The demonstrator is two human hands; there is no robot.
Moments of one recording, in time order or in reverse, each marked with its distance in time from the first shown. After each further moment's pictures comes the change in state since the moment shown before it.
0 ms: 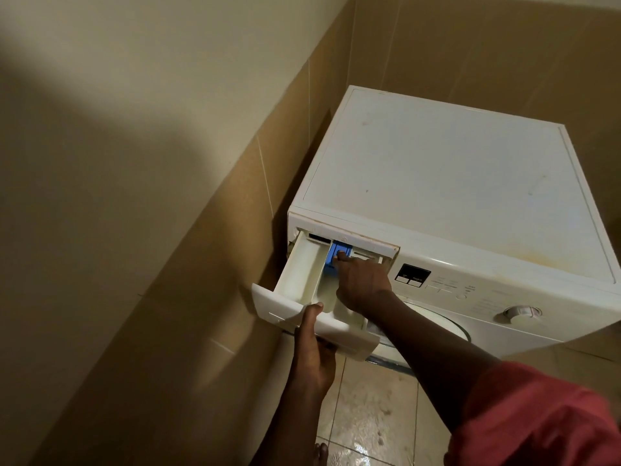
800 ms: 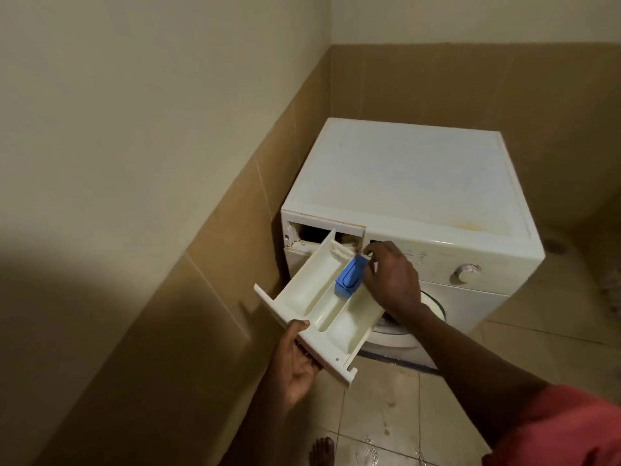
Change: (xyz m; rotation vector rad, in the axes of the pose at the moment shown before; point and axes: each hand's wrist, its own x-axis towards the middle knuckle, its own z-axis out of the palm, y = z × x) left_hand -0.143 -0.007 -0.058 0.125 -0.224 -0.062; right_hand -0.153 0.040 -0.019 0.644 0.507 0.198
